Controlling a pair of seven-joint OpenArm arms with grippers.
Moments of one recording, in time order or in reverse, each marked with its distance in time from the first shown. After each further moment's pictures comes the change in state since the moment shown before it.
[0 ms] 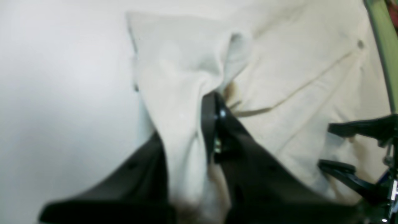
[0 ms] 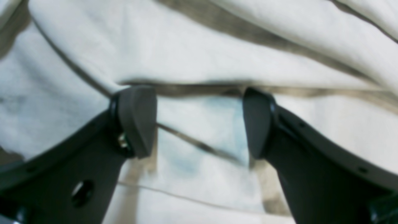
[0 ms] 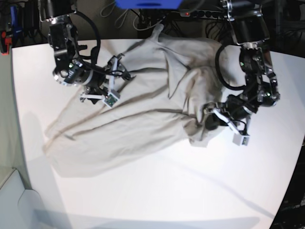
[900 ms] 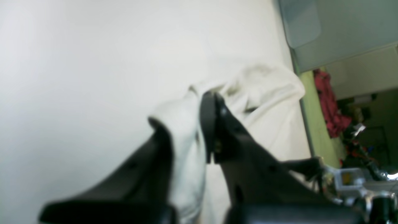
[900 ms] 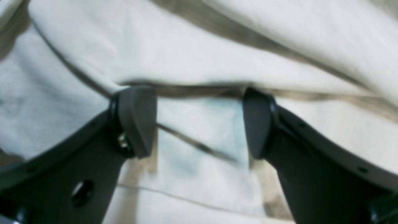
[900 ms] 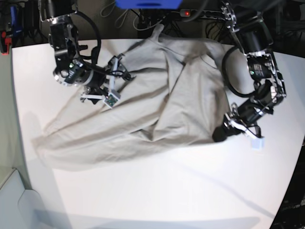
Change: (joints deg) left arm -4.4 0.4 -9.1 -8.2 -16.8 -4.6 0.7; right arm 0.1 -0.3 0.1 0.0 -0.2 0.0 0.0
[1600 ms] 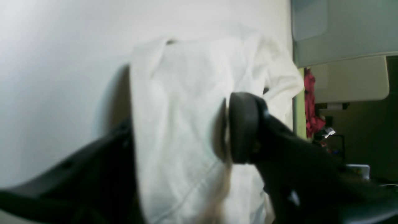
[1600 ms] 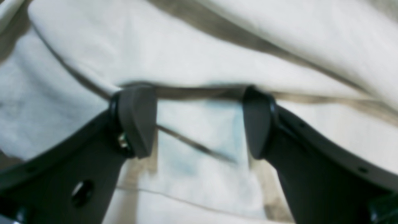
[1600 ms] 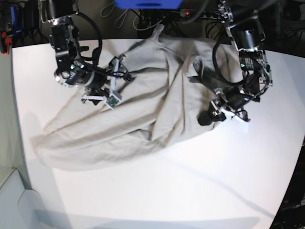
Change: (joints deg) left arm 1.0 1.6 0.0 -16.6 -0.7 -0.9 -1.9; right arm 0.7 -0.4 -0.1 -0.1 -0.2 0.0 -0.7
